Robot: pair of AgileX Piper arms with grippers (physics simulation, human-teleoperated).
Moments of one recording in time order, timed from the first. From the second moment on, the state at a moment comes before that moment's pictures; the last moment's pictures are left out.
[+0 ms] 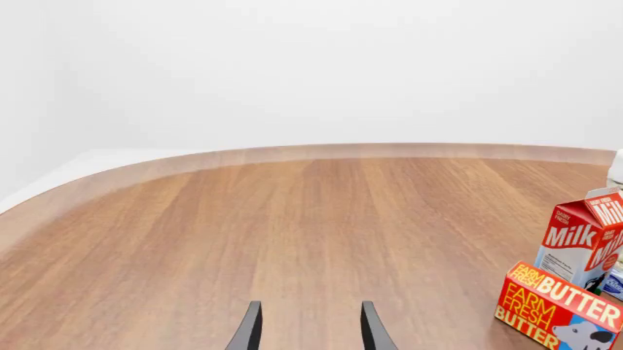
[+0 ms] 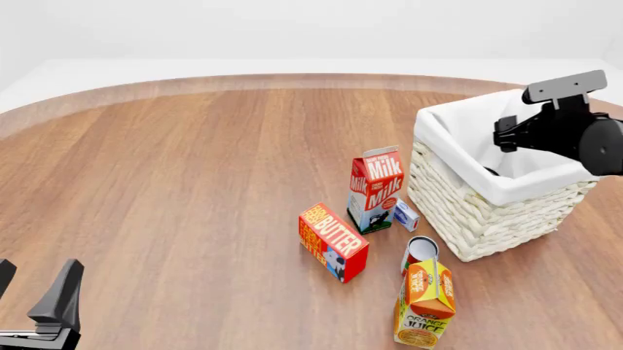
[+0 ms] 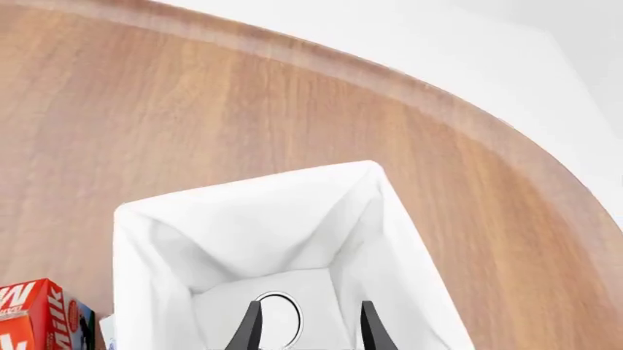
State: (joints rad) left arm 0.00 0.00 0.00 0.00 0.00; right arm -0.12 1.49 -1.03 0.08 -0.27
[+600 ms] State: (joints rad) left arm 0.00 0.00 0.00 0.00 0.00; right arm -0.08 1.30 -0.93 0.07 -0.27
